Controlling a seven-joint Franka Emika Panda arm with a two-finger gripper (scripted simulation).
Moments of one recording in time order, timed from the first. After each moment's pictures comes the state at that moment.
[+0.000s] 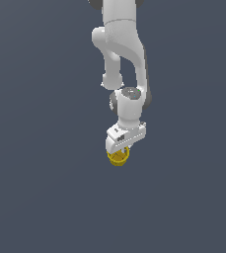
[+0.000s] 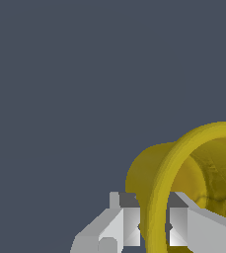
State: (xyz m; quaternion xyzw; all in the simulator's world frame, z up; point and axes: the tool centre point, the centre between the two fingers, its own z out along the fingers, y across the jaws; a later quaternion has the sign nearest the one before) arm 0.009 0.064 0.062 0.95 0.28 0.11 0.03
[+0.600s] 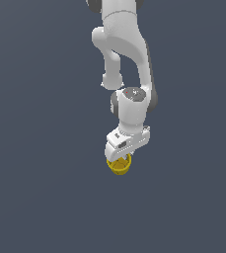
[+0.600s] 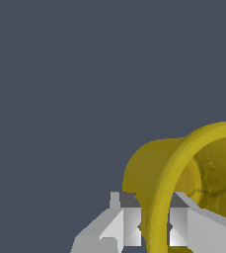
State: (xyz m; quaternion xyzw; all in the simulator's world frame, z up) arm 0.058 0.065 0.096 0.95 0.28 0.11 0.03
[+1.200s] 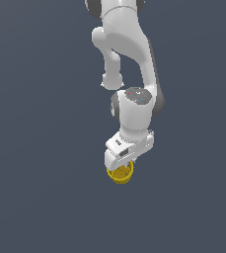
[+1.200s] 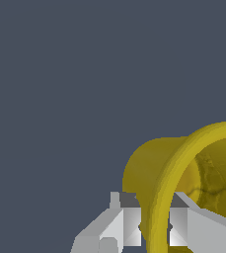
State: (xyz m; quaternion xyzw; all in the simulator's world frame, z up) arm 0.101 0.066 0.124 0.95 0.28 0.11 0.03
